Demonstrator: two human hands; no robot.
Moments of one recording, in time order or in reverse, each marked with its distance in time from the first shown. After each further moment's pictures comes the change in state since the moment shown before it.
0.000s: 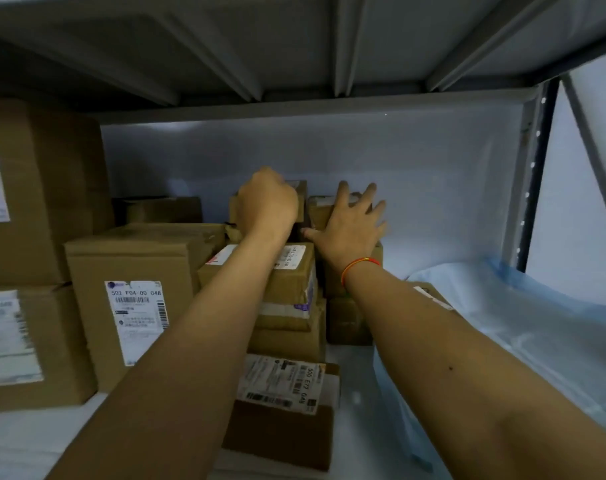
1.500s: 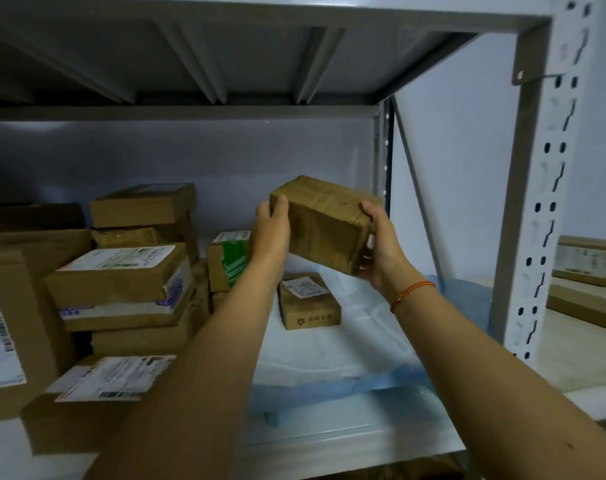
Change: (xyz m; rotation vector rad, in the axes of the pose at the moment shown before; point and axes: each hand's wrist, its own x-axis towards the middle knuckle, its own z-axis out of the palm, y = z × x) left_hand -0.100 0.083 0.127 -0.736 -0.433 -0.186; right_hand -0.035 0.197 -0.152 1.277 -0.252 0.648
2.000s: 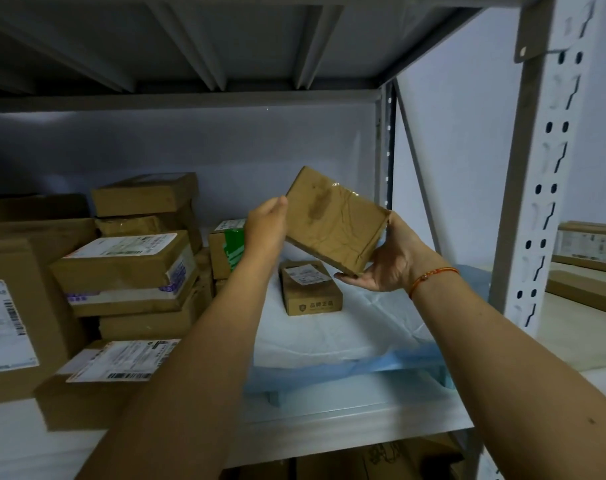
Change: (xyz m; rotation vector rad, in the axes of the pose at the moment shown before) left_hand -0.009 -0.009 -0.009 0.053 0.004 0.029; right_hand -0.002 -0.008 -0.034 0.190 -0.124 0.602
